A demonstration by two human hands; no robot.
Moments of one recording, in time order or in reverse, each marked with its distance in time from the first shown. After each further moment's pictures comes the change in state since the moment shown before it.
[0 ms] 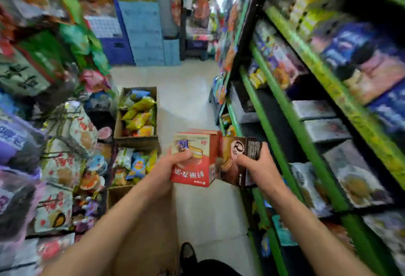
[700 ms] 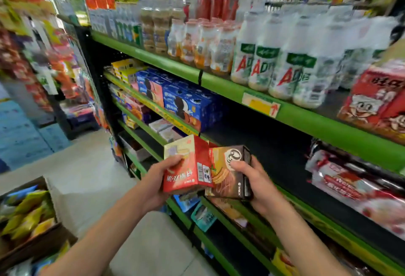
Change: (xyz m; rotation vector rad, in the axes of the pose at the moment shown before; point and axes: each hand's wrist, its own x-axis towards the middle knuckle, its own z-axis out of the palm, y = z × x) left_hand -0.152 -0.094 0.315 0.313 -0.510 -0.167; right_hand -0.308 0.027 -0.279 0.612 0.362 -0.111
